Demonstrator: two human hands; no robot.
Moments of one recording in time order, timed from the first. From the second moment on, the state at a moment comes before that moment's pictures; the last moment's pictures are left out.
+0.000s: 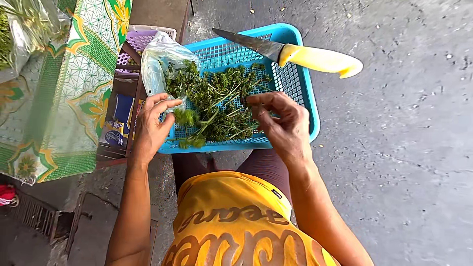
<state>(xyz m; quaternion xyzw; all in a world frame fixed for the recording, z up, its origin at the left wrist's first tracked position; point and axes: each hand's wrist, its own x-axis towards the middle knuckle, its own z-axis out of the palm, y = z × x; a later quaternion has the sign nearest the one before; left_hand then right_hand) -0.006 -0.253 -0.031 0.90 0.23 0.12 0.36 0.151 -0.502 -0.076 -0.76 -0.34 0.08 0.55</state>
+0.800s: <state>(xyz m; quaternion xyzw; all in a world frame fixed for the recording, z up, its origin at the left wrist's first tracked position) 0.097 -0.262 -0.041 0.97 0.12 0.05 0.21 0.212 -0.538 -0.075 -0.87 -0.36 -0.15 0.31</state>
